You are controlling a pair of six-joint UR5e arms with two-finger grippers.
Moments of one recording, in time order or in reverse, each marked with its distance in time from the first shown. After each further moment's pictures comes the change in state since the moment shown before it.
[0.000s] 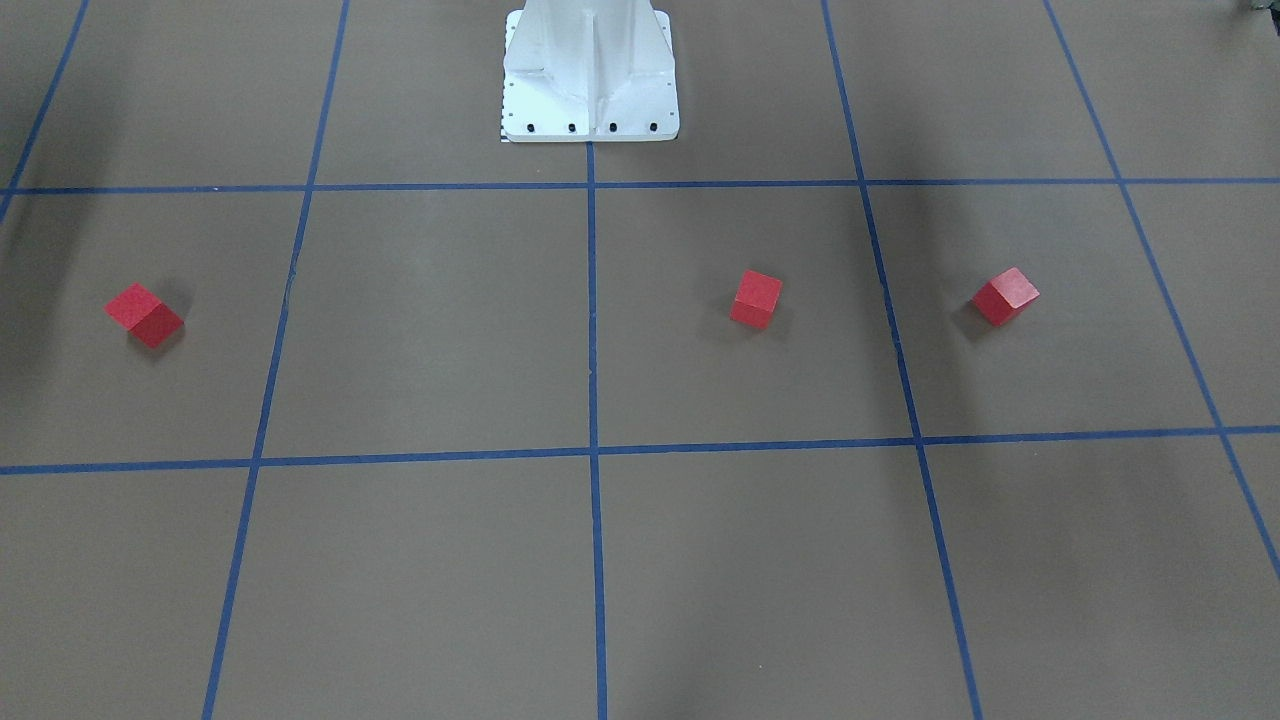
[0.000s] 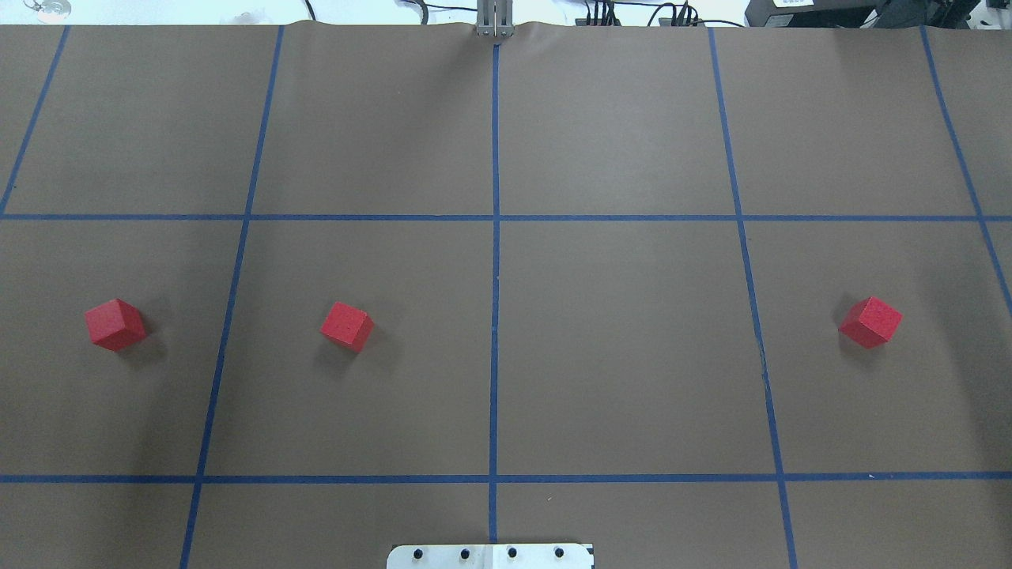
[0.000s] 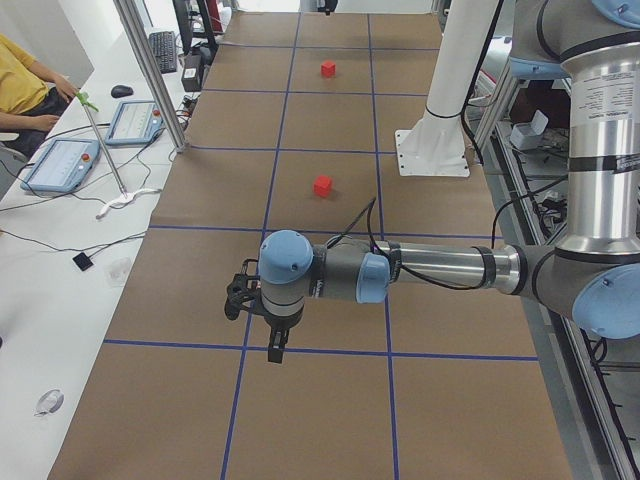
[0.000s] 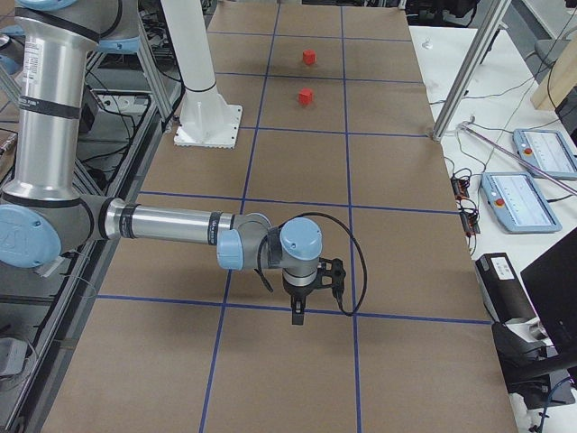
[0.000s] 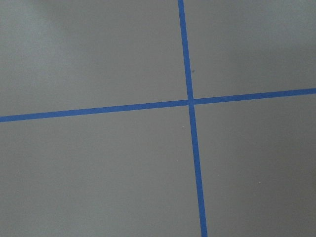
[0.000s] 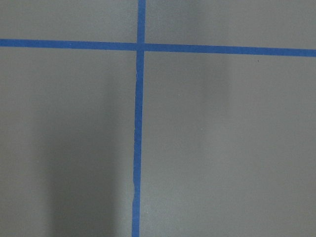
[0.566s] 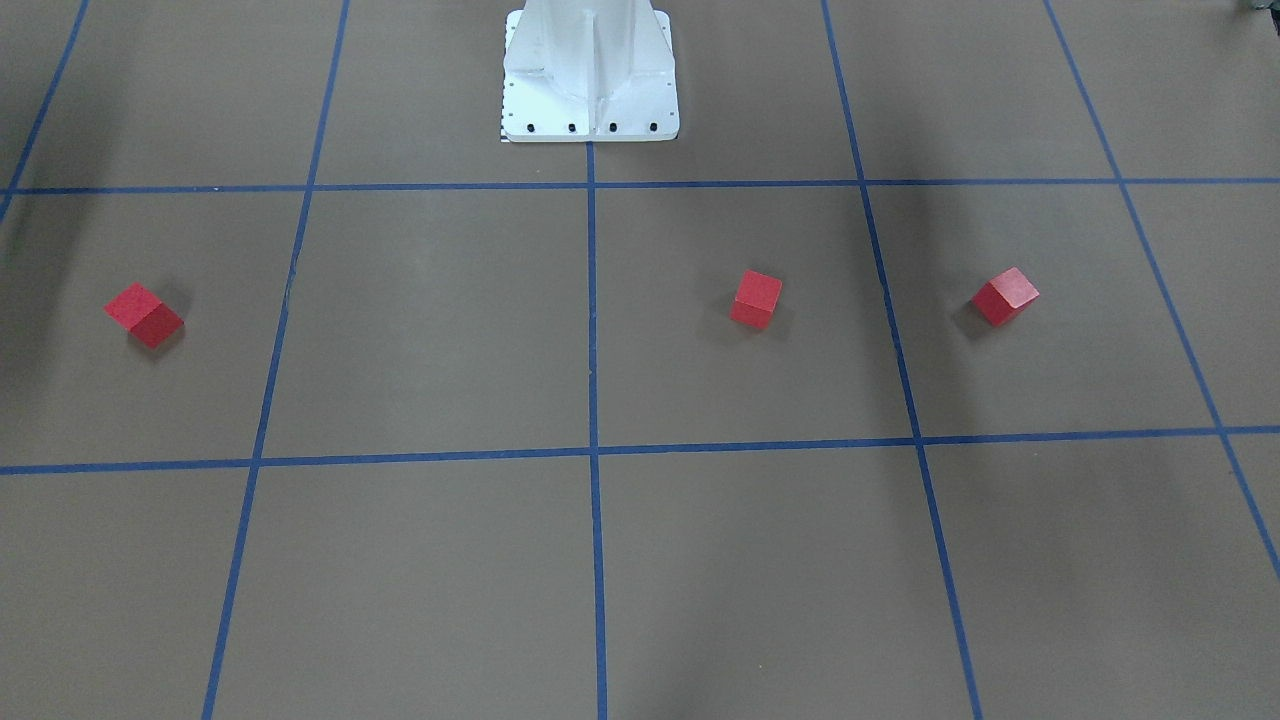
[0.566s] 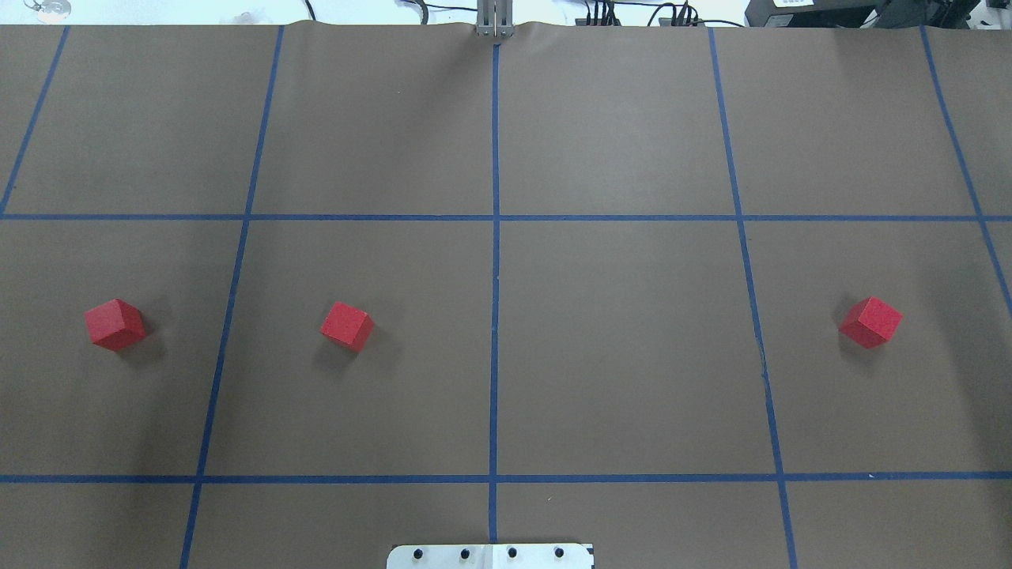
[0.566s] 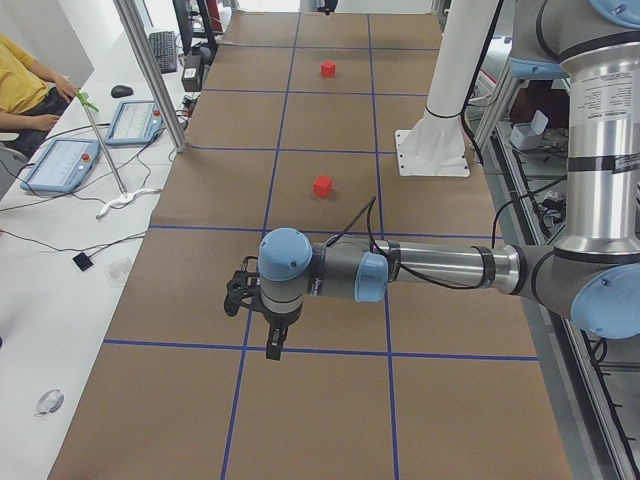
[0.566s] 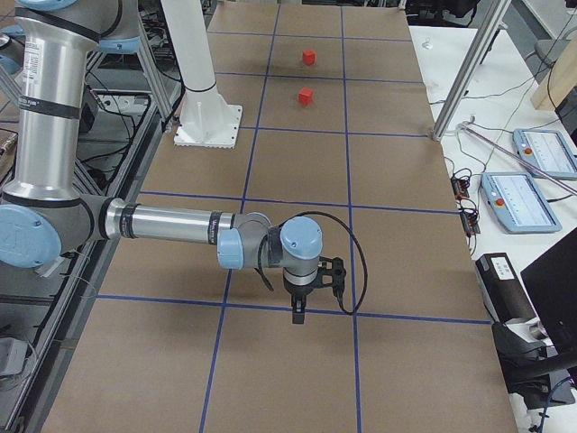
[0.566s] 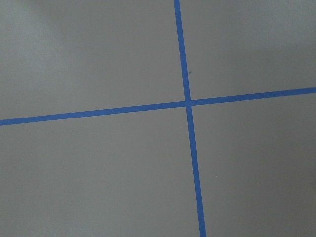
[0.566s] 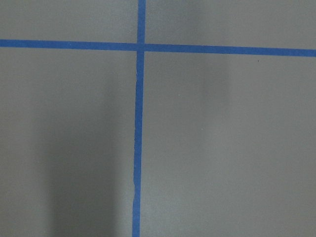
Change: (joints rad) left arm 0.012 -0.001 -0.003 -0.015 0.000 0.000; right arm 0.000 0.001 0.010 0.001 0.002 0.003
